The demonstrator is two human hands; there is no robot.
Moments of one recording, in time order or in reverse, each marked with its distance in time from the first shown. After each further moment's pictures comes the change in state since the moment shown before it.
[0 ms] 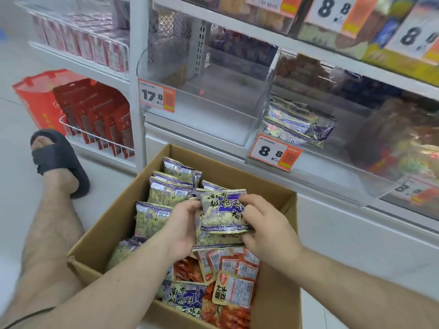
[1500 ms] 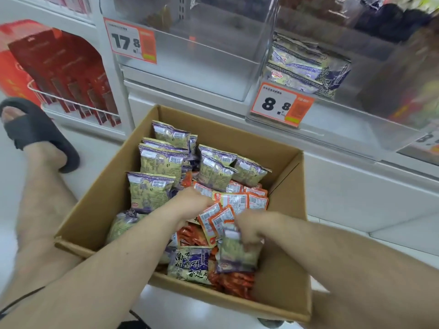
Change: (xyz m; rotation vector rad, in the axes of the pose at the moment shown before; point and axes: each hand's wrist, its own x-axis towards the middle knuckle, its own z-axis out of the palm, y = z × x) left_hand 0.034 -0.017 -0.019 0.839 0.182 -0.254; right_hand -0.005 0.018 0.094 -0.273 -1.369 0.311
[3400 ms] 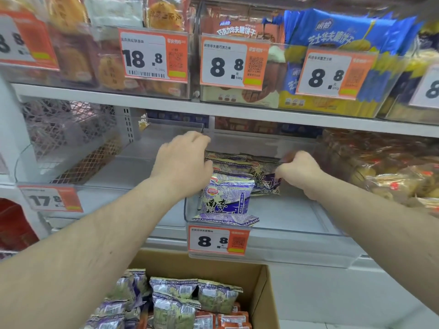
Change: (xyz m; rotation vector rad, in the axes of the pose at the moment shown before) left_hand -0.009 0.313 -0.037 0.909 0.845 1.046; right_hand -0.097 0.304 -0.157 1.308 1.218 0.481
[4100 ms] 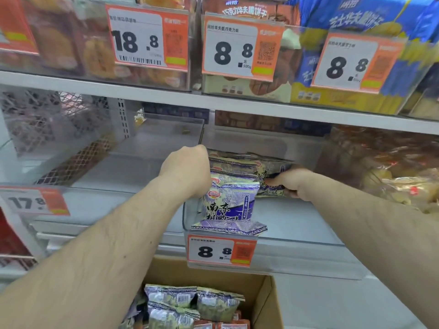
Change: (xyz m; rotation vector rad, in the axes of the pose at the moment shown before) left_hand 0.016 0.006 0.015 0.012 -0.276 -0.206; right_hand 0.051 0.028 0.040 0.118 -0.253 0.260
